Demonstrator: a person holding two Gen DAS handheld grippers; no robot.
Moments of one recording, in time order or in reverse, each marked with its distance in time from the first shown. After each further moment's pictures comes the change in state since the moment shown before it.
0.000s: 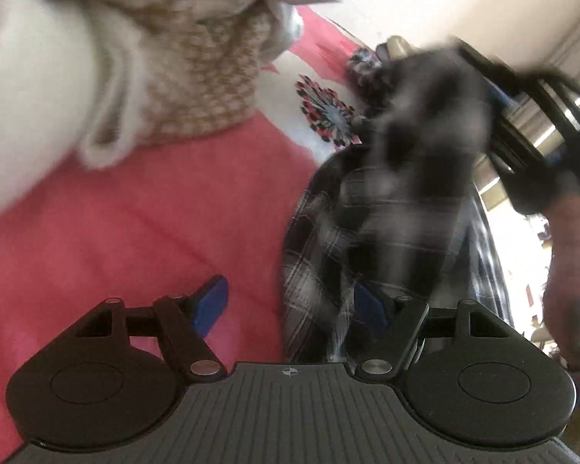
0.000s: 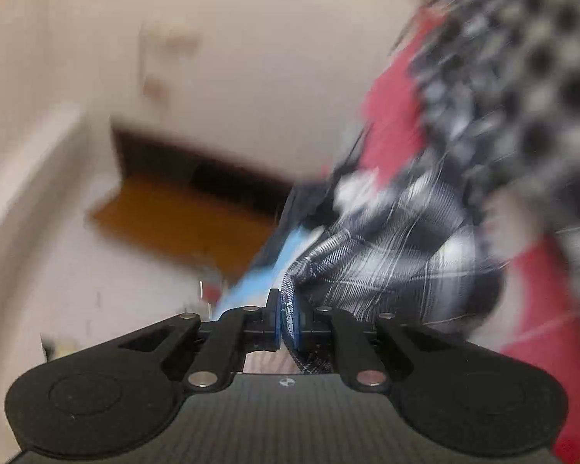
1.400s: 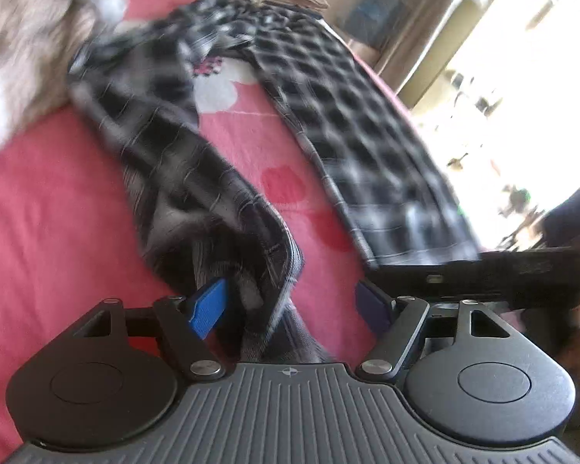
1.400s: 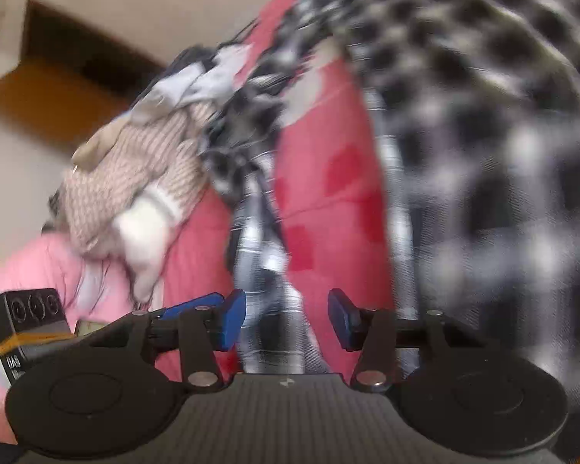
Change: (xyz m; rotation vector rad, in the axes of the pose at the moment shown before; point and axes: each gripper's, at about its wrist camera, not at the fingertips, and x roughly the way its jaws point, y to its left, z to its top) left arm -0.029 -0.093 -0.078 0.431 0.152 -0.080; right arm -0.170 -0.006 -0.167 -0.068 0.196 -0.469
